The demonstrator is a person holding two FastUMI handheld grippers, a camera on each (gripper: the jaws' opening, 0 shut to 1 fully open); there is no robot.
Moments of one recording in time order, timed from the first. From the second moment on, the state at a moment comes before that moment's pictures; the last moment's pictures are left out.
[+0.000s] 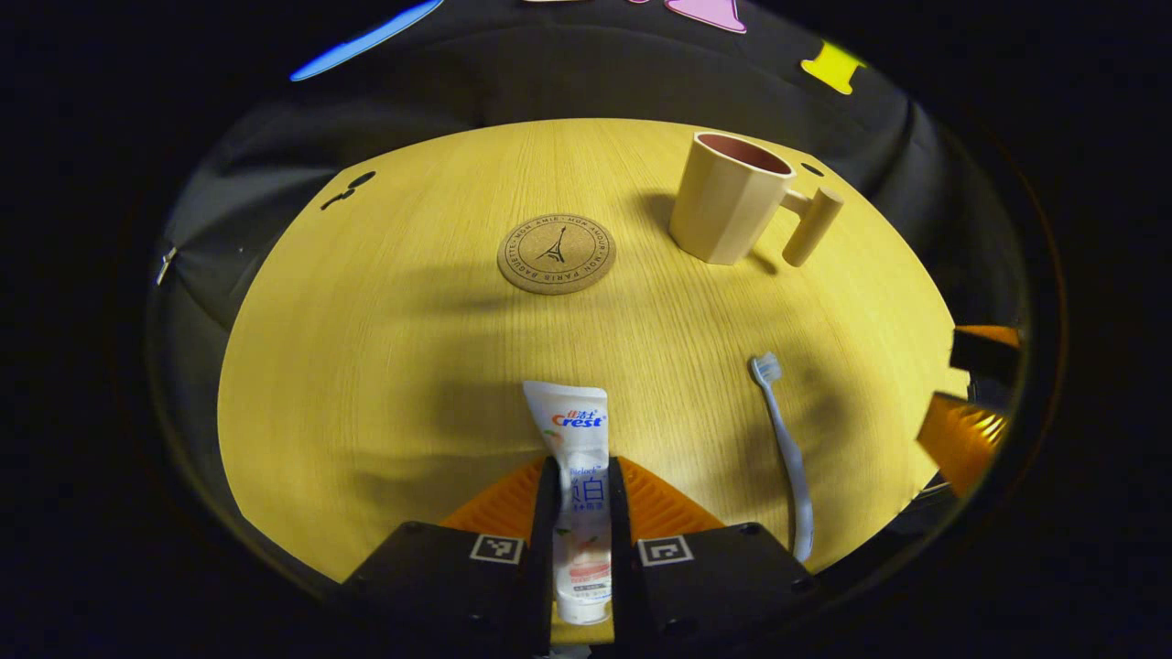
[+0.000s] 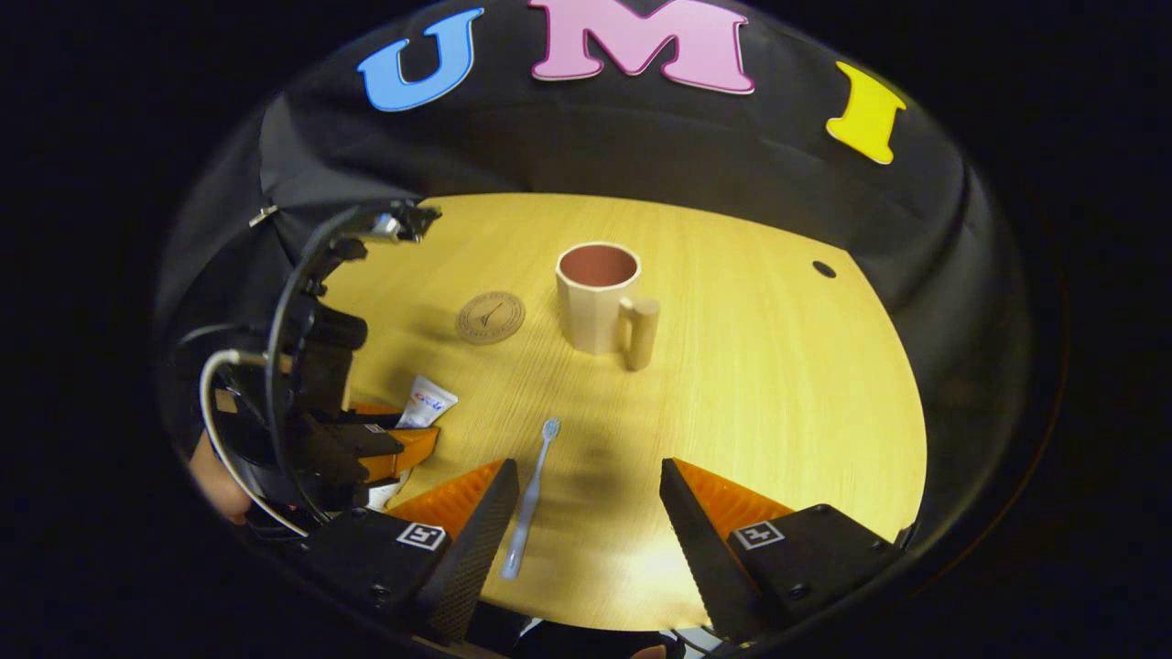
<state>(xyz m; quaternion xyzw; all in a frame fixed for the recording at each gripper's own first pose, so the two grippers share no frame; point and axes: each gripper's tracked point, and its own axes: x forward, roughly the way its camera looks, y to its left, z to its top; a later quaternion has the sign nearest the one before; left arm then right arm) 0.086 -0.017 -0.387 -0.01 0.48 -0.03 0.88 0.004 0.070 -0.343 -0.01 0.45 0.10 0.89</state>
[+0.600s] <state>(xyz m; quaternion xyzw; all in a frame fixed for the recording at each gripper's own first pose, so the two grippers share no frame) 0.070 0.017 -0.341 -0.08 0.43 -0.05 0.90 -0.013 0.109 -0.413 0.01 0.55 0.08 0.83</state>
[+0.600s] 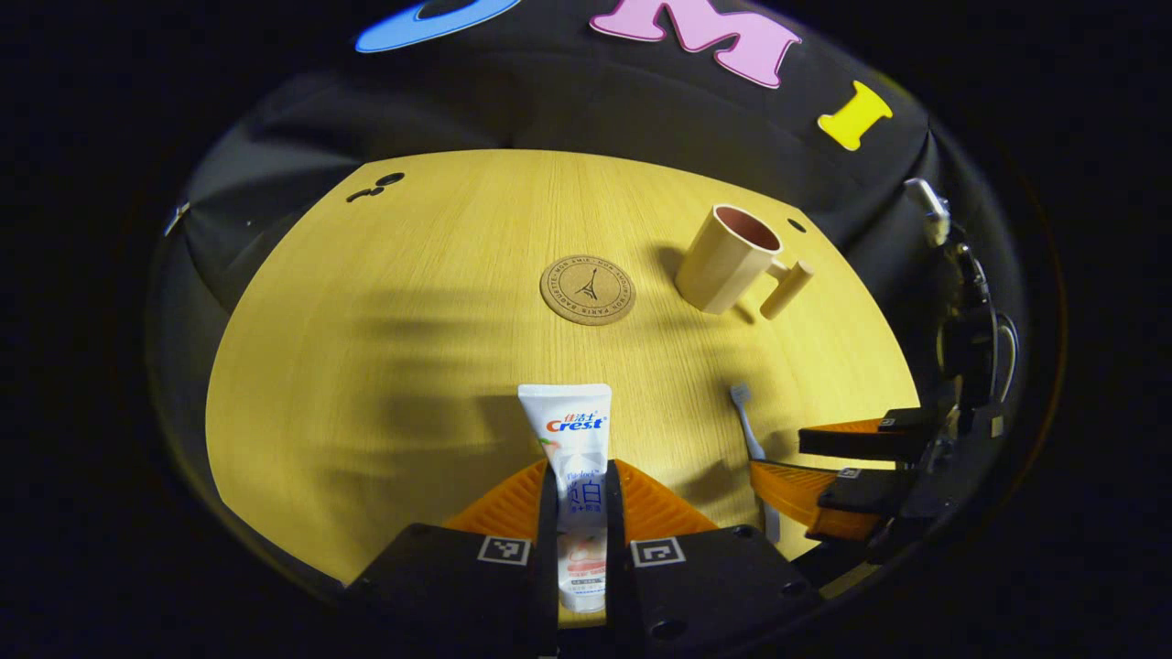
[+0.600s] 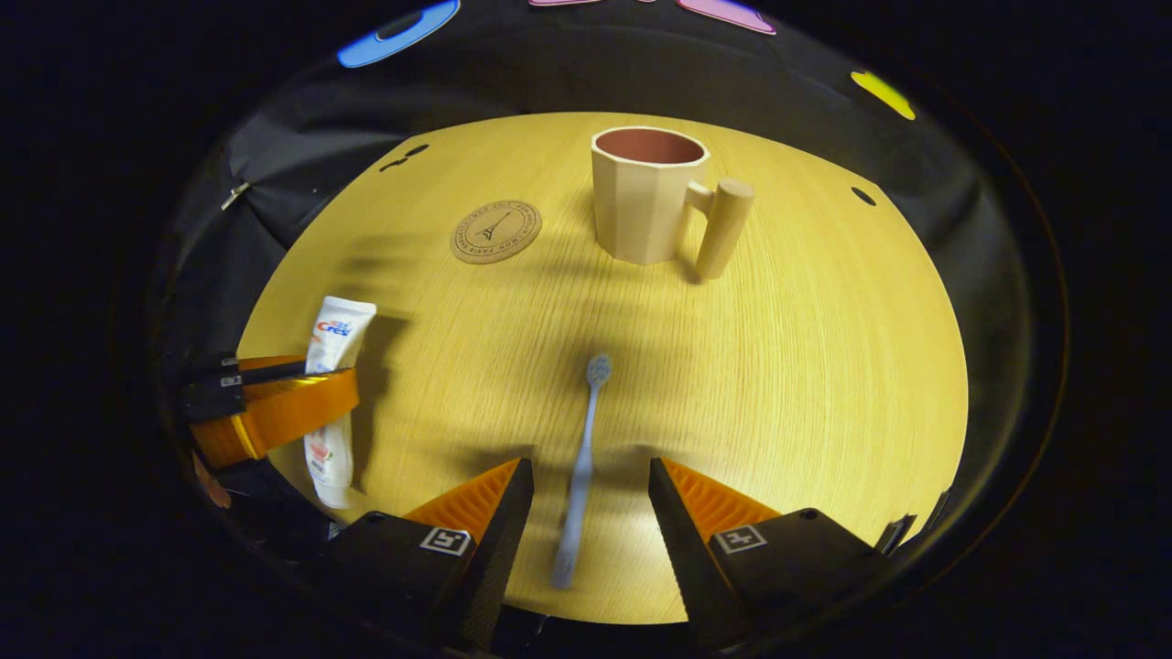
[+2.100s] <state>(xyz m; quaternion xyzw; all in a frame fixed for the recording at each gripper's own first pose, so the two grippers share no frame) 0.110 -0.020 -0.217 -0.17 0.23 -0.12 0.95 0.010 0.088 -0.325 0.12 0.41 0.11 0.90</state>
